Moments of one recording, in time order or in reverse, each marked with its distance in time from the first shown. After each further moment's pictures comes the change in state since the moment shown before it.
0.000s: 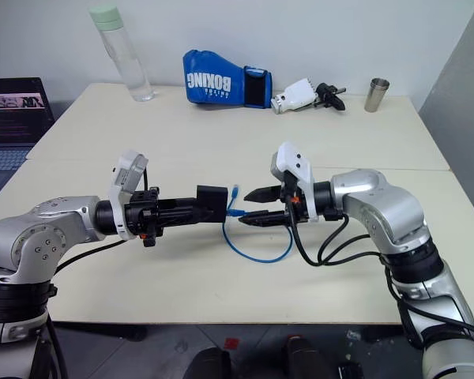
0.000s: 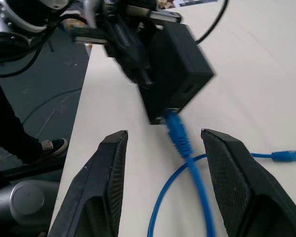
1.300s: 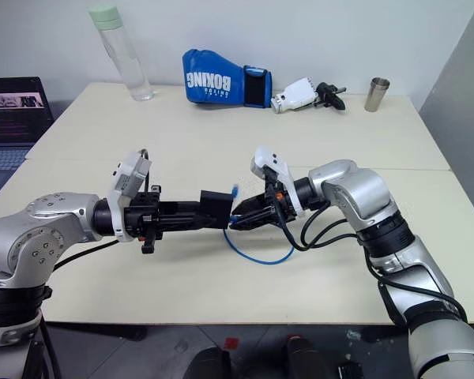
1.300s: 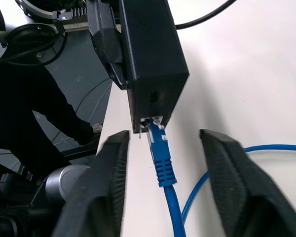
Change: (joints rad) left arm 0.008 0.035 -0.027 -0.067 0.021 -0.058 -0.024; right arm -0.147 0.080 0.124 0.249 -0.066 0.016 0.209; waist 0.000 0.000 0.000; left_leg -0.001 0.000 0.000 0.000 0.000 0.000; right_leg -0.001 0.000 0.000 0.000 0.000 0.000
